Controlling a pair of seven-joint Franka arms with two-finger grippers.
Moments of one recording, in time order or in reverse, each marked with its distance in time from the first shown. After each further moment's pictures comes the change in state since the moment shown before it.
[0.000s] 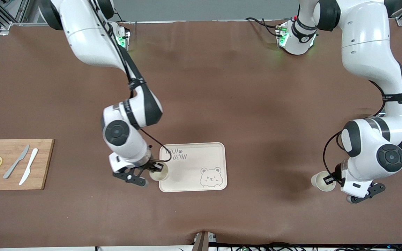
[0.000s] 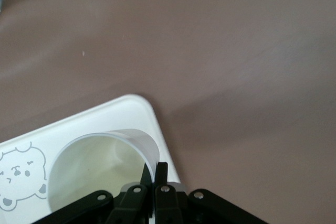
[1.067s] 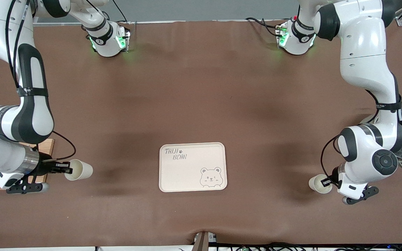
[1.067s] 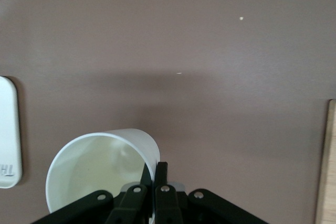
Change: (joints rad) left arm 0.044 0.061 -0.031 -0.001 -0.026 0.063 0.058; right arm -0.419 -0.136 0.000 -0.123 0.142 -0.137 -0.834
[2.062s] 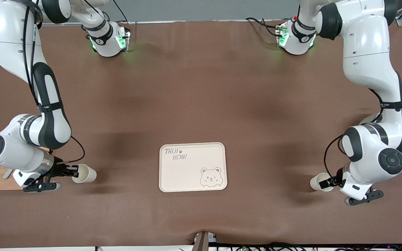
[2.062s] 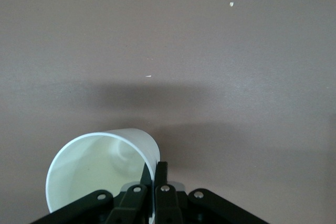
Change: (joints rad) left arm 0.011 -0.023 0.000 0.016 0.000 0.008 0.148; right arm -0.007 0.058 0.021 -0.175 0.000 0.301 -0.051
